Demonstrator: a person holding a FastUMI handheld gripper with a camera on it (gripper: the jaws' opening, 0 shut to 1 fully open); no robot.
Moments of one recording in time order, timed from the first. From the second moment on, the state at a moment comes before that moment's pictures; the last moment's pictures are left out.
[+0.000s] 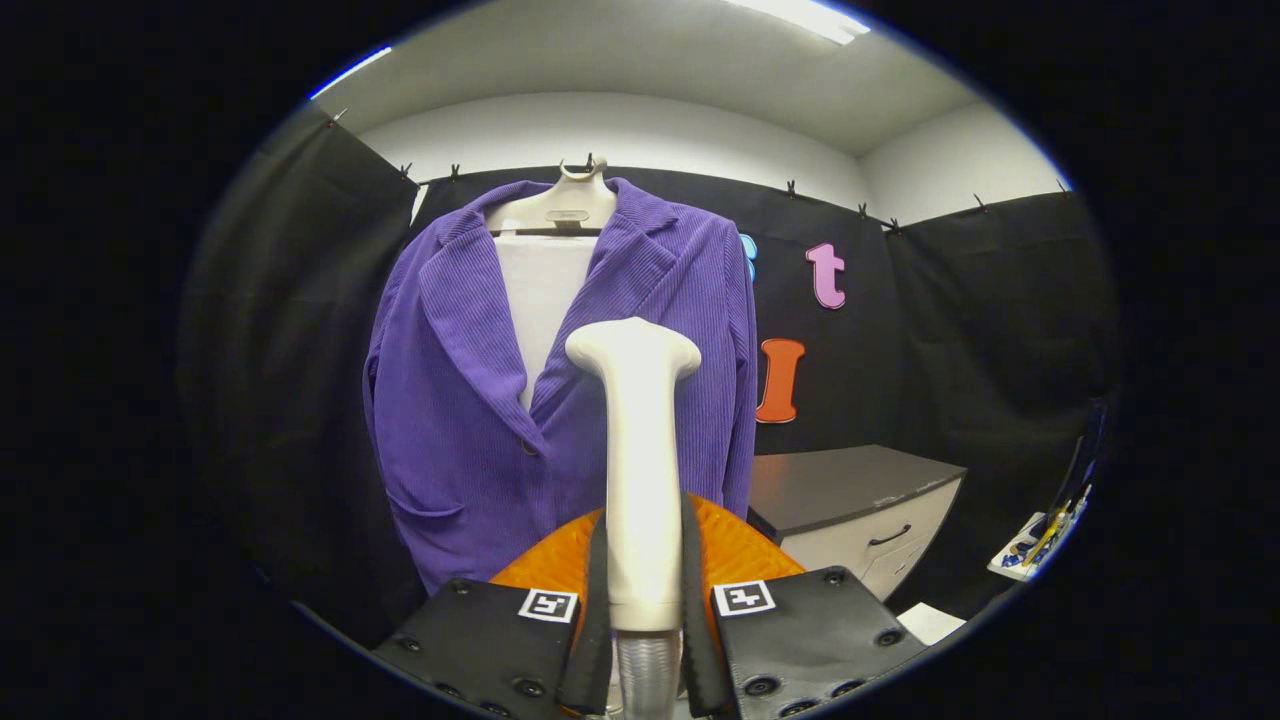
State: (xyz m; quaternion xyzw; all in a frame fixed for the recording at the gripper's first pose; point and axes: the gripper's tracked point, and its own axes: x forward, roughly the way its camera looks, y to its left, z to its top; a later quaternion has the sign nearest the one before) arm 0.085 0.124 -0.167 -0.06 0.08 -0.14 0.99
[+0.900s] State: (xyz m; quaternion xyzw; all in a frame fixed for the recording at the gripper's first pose) arm 0.049 0.114 -0.255 -0.06 0.16 -0.14 0.98
